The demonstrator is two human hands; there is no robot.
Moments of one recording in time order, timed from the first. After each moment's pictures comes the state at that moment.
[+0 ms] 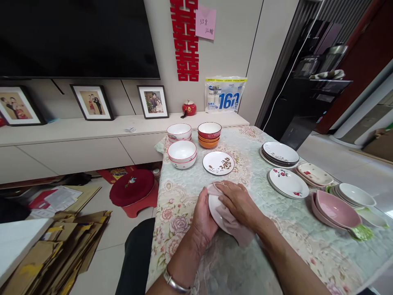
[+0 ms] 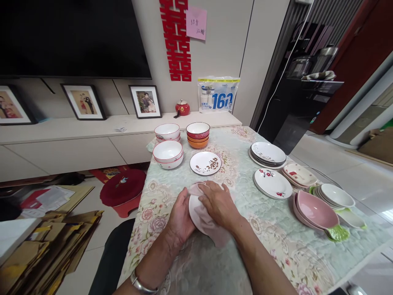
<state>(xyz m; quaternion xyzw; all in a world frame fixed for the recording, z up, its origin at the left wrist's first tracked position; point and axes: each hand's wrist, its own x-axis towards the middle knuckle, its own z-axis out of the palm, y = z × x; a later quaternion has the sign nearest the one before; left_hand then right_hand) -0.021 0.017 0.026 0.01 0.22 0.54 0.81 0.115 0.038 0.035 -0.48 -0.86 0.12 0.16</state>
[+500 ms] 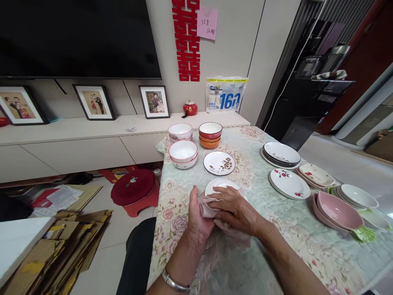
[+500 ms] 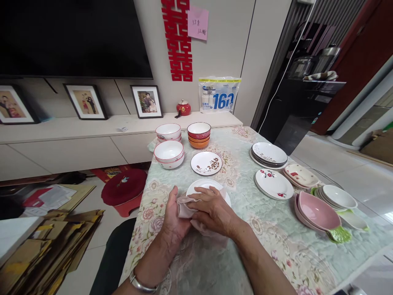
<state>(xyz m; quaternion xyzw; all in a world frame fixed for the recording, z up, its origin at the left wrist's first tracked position) -0.035 0.017 0.031 -0.03 0.25 0.57 0.78 0.113 0.029 0.044 -0.30 -0.91 0.19 0.20</state>
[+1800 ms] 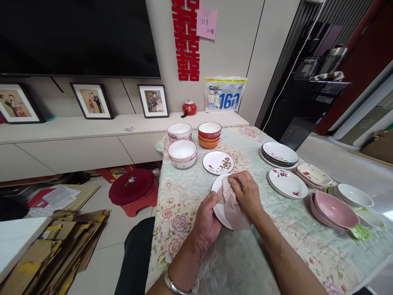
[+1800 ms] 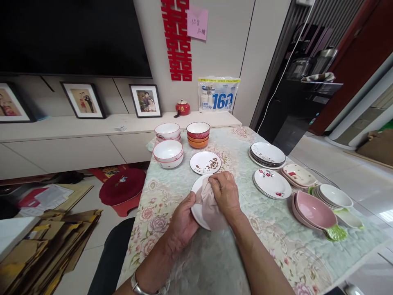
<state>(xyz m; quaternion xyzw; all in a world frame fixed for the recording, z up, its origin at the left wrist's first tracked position) -0.011 0.008 0.018 0.11 0.23 0.58 0.78 0.122 0.060 0.027 -0.52 -0.73 0.07 0.43</state>
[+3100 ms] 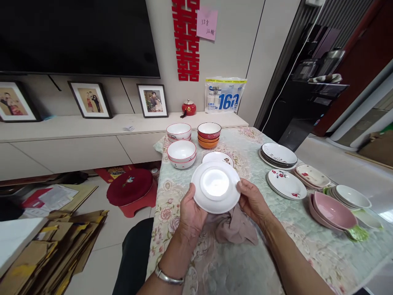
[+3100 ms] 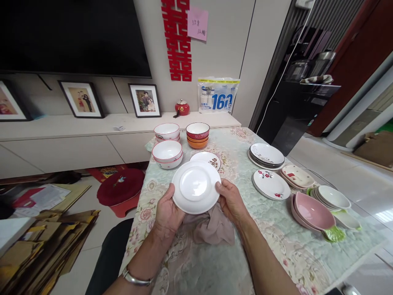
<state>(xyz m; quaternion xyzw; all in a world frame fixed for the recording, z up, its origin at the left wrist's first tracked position) -0.046 0.031 0.034 0.00 0.23 0.65 0.73 0.126 0.048 0.025 -0.38 -0.37 0.66 0.53</state>
